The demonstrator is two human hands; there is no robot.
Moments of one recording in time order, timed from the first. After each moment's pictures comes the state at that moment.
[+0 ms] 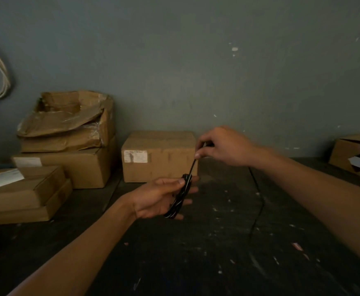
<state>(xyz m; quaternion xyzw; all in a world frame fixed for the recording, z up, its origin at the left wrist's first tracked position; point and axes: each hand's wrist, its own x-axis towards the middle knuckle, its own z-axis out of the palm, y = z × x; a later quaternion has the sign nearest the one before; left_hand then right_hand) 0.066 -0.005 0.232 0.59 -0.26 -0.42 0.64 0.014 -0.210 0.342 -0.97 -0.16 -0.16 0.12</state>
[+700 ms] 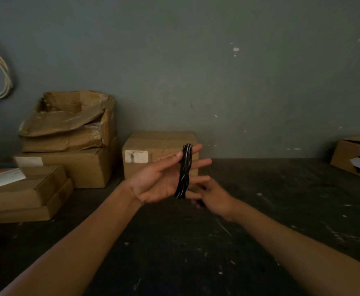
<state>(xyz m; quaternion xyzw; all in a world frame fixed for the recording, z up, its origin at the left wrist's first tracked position) 0.056 -0.014 0.275 0.42 -0.38 -0.43 0.70 0.024 -0.197 0.206 -0.83 -0.09 -0.04 0.55</state>
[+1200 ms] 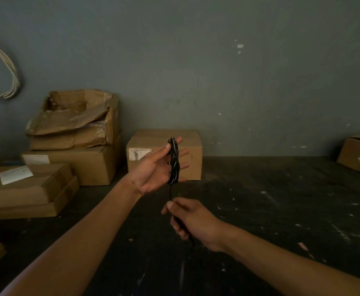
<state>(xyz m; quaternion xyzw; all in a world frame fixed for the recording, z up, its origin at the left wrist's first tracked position) 0.085 -0.009 0.262 0.51 -0.27 -0.28 0.77 -0.026 -0.135 0.201 -0.78 -0.05 0.08 0.62</state>
